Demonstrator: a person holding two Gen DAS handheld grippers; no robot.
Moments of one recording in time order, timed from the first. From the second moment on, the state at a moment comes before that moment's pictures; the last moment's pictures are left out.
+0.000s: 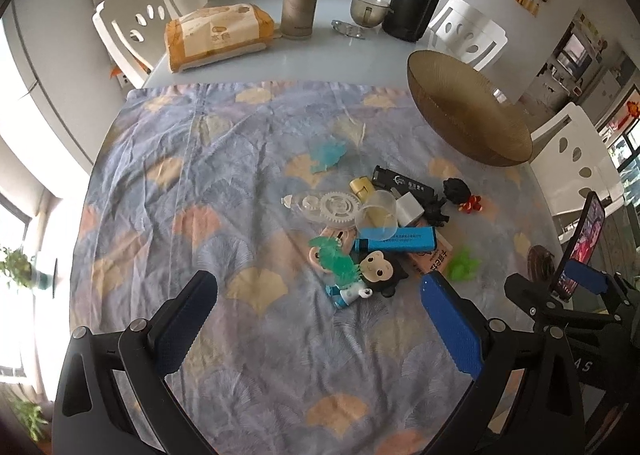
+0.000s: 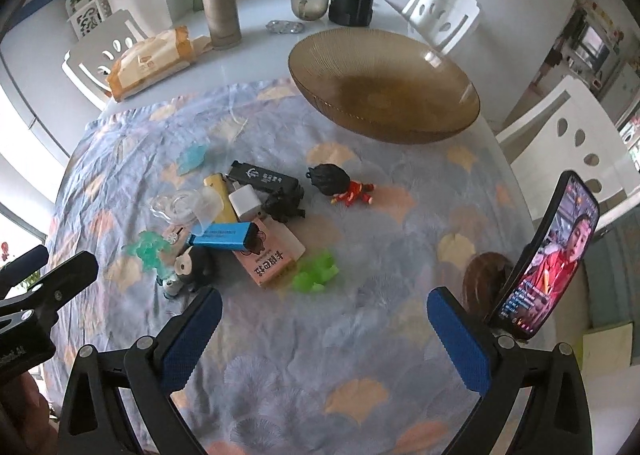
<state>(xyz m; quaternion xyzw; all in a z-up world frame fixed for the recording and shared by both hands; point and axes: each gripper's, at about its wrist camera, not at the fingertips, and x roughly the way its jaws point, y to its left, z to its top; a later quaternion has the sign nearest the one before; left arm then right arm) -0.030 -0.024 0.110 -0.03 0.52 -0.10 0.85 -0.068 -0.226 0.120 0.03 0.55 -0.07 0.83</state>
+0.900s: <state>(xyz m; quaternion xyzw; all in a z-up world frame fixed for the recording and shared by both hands) 0.009 -0.018 0.056 -0.08 0.60 -0.13 0.79 -0.010 -0.273 0.086 0.04 0.56 -0.03 0.83</state>
